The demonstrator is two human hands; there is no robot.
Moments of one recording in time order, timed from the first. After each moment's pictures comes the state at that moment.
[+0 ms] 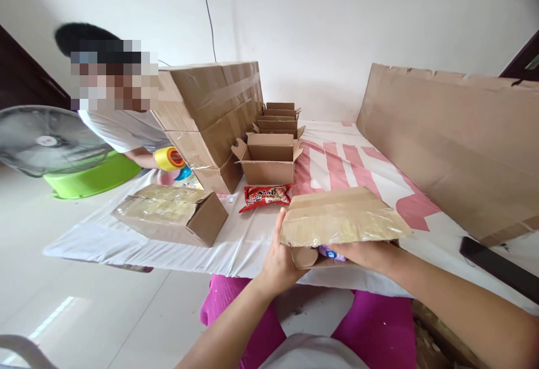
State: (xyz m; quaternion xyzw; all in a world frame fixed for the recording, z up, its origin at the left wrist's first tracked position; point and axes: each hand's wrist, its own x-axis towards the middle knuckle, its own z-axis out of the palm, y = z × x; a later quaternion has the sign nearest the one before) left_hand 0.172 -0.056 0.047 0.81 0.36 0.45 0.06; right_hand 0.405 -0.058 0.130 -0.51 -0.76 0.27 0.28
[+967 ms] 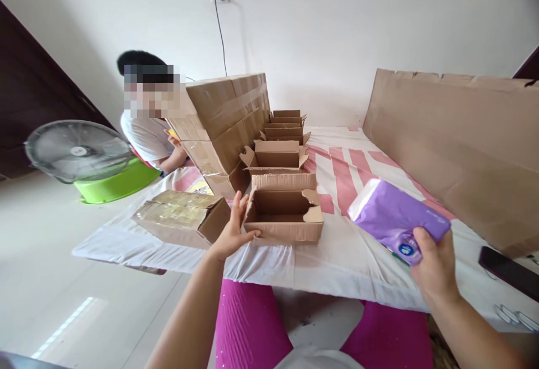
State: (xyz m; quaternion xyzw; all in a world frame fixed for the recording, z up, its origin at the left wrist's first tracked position) left_hand 0.044 0.025 0.064 0.73 0.41 0.44 0.32; right_hand 0.462 -0.084 0.096 -0.53 -0.39 0.20 0.72
